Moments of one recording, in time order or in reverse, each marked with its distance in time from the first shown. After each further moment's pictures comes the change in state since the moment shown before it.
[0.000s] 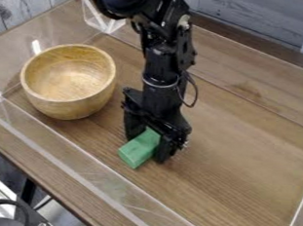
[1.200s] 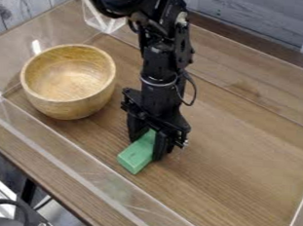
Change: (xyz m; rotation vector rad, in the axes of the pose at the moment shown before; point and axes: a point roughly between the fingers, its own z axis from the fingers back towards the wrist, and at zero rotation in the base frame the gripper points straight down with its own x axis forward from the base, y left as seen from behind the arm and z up) arm -0.003 0.000 0.002 -0.025 0.018 -0.008
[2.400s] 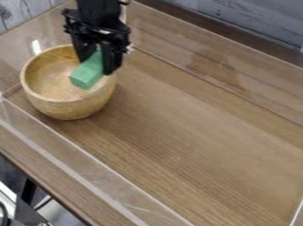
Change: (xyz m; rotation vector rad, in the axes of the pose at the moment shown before) arm -0.004 0.121 0.072 -0.006 -0.119 0.203
